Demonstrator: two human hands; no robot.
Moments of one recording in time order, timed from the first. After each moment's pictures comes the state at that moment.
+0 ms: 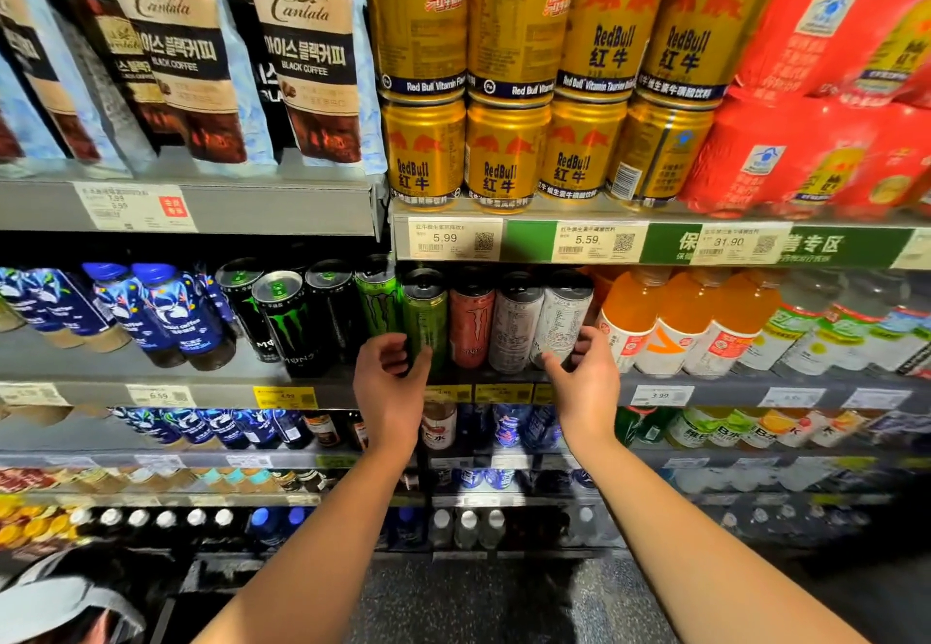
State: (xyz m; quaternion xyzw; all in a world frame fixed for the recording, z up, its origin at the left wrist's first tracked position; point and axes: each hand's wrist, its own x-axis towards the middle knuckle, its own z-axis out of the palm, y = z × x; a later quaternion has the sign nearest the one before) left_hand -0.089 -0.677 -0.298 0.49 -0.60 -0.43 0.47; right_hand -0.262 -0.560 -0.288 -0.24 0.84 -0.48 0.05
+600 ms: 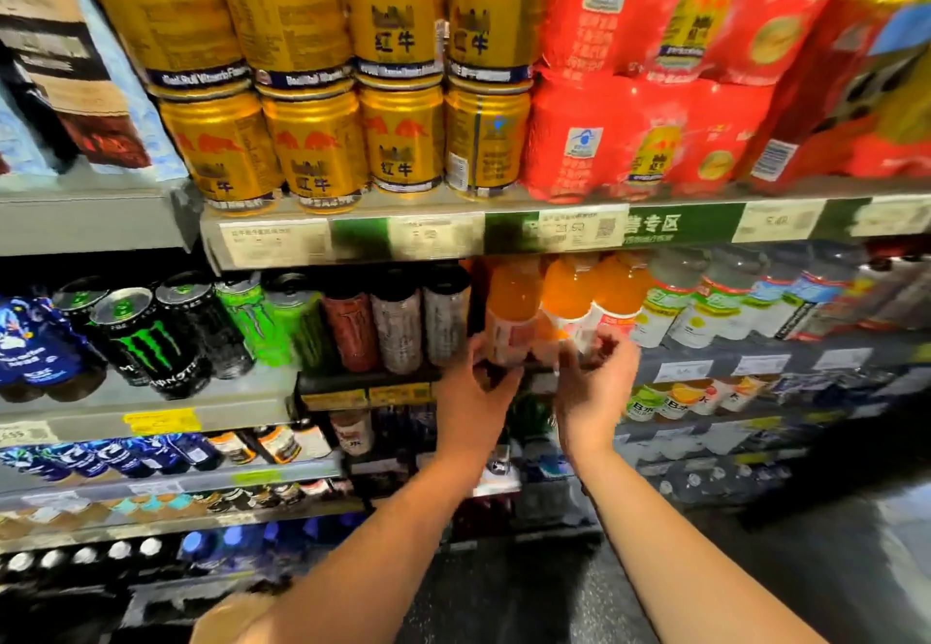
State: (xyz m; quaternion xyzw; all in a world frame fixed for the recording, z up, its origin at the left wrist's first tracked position) left_hand -0.243 -0.547 -0.292 0.35 -0.69 -0.54 0.33; right_hand -0.353 -0.472 -0.283 -0.11 0.79 -0.60 -0.04
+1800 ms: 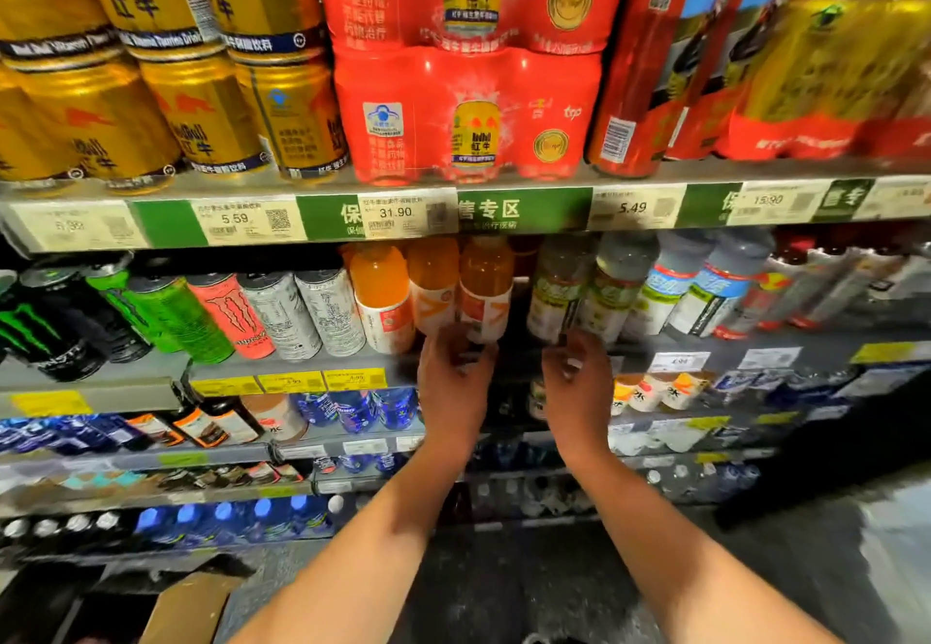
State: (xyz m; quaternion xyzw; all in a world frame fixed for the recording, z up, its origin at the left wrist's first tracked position) left_hand -0.352 -0.469 -0.302 0.43 -0.66 -0.46 0.41; right_hand -0.455 -0.377 -0.304 -0.20 0.79 -0.57 0.07
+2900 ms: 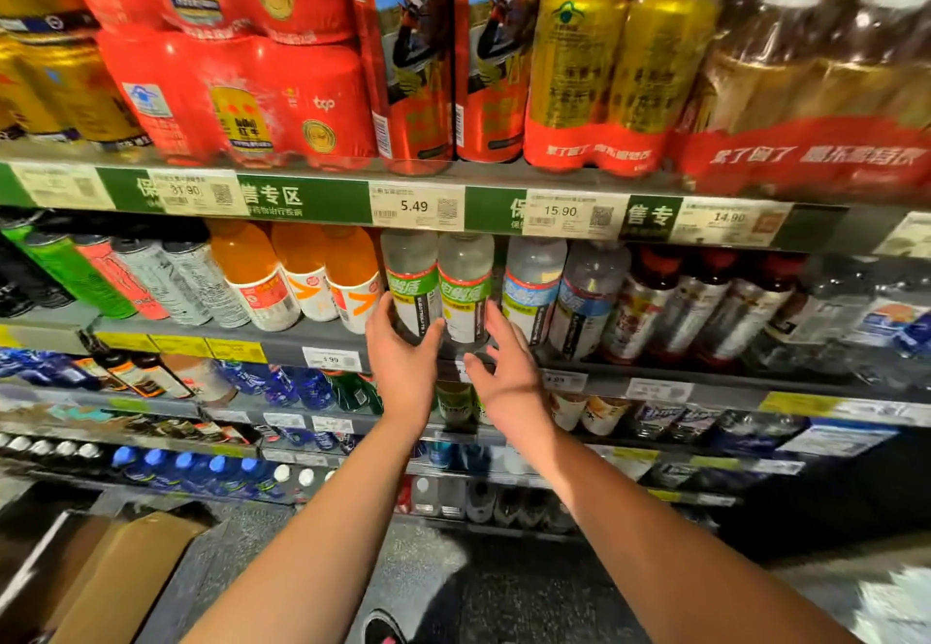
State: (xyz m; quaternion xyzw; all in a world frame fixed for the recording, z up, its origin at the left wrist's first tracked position) left_hand -0.487 -0.394 -0.295 0.53 -0.62 -0.35 0.46; right_hand -0.586 -0.322 -0.313 -0.41 0.69 -0.53 0.26
